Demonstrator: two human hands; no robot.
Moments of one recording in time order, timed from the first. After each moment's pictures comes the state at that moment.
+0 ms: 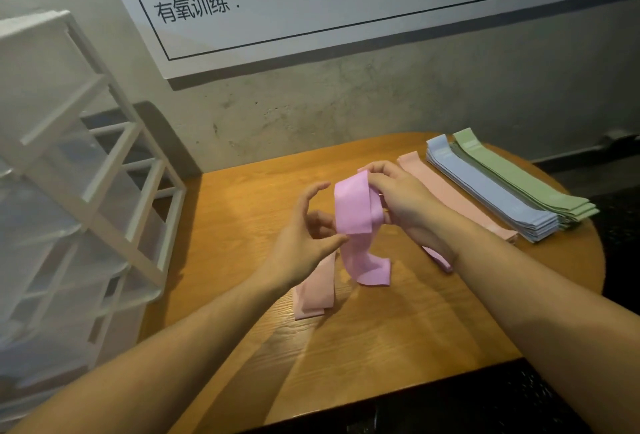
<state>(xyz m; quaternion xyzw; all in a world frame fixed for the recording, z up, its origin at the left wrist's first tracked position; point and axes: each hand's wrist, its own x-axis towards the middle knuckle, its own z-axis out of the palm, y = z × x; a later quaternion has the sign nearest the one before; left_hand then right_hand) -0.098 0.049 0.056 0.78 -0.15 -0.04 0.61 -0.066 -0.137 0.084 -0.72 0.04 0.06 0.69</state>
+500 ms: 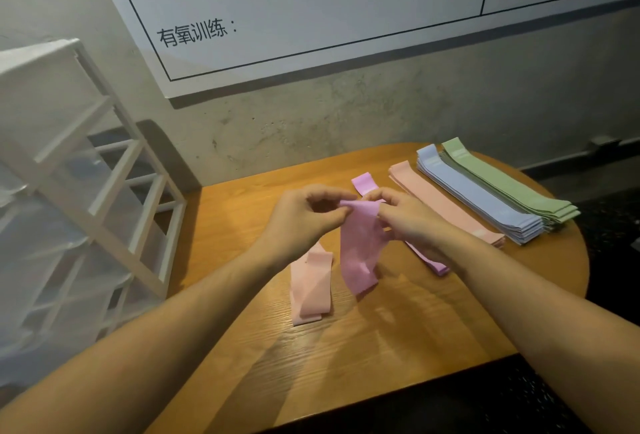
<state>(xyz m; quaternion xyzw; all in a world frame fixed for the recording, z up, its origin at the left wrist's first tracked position) -0.099 0.033 0.114 0.81 -0.20 0.02 0.55 -0.082 -0.161 0.070 -0.79 0.01 0.09 0.61</state>
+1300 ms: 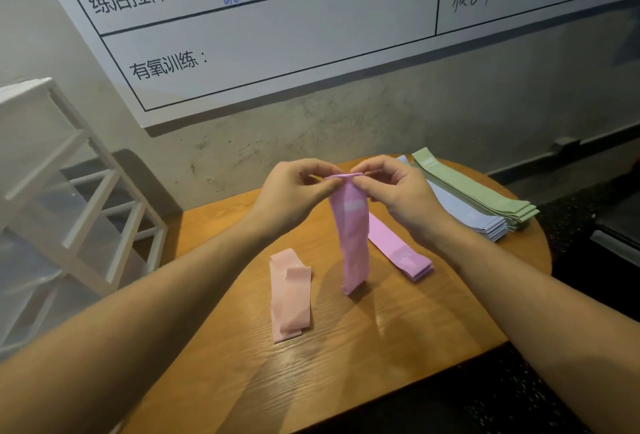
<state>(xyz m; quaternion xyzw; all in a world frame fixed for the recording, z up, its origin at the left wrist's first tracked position) -0.079 -0.006 0.163 0.86 -0.26 0.07 0.43 -0.103 -0.191 0.119 -0.68 -0.11 -0.13 0.72</state>
